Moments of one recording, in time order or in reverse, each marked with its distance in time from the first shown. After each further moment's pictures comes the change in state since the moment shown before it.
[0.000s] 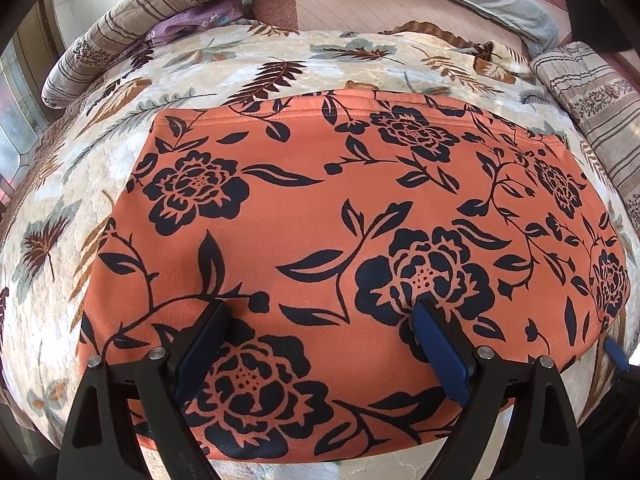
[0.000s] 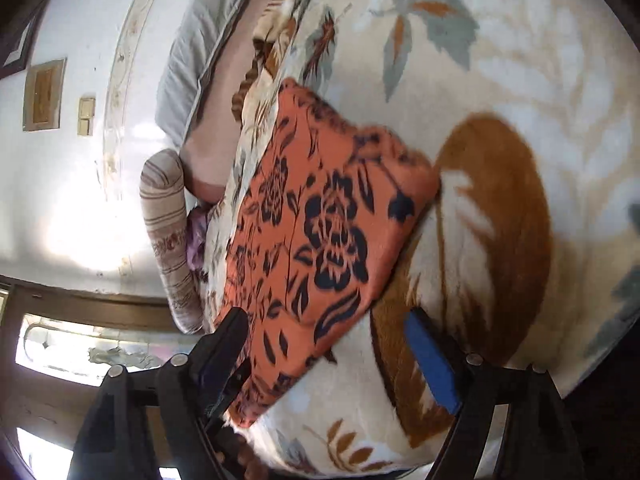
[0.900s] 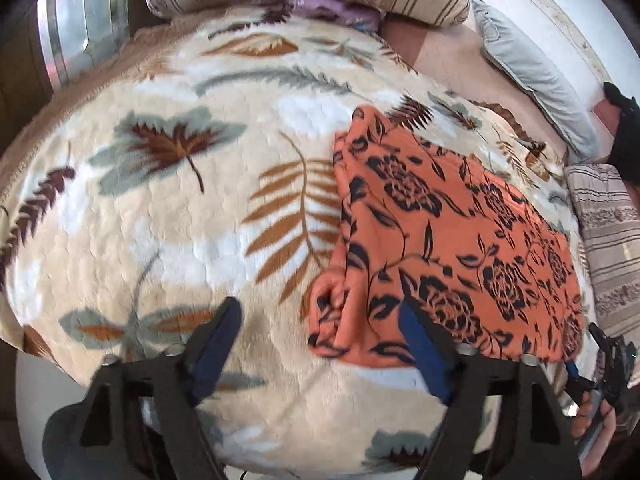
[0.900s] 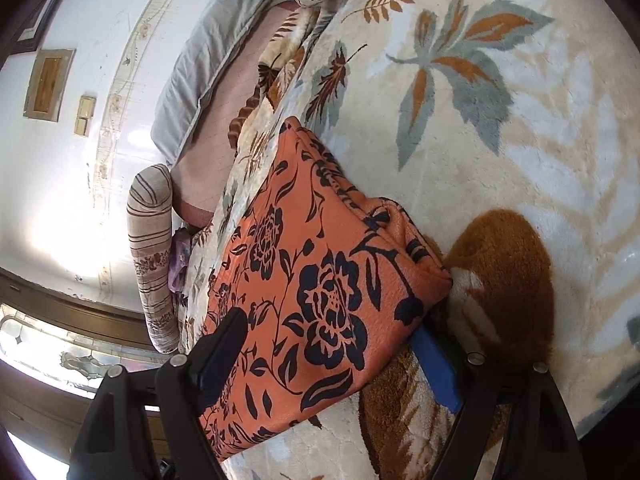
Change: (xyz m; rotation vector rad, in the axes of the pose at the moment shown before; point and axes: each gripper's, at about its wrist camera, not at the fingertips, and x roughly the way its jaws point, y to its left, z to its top) left arm -0.070 0.162 -0.053 -0.355 -0.002 -0.121; right arm 0.029 0.020 0.023 -0.073 -0.091 -0.053
